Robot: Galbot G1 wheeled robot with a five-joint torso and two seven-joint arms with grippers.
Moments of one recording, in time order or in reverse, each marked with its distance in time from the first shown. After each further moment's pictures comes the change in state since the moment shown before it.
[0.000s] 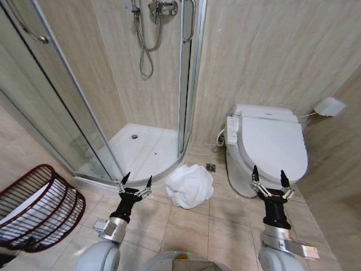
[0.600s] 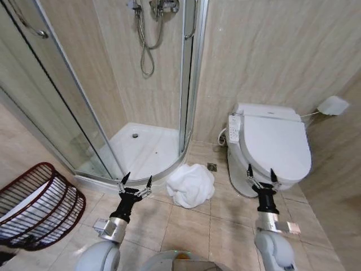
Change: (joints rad) left arm 0.000 0.000 0.000 0.000 0.000 0.000 0.000; right arm 0.201 -0.133 -0.032 -0.243 0.137 -0.169 -0.007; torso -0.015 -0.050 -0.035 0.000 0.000
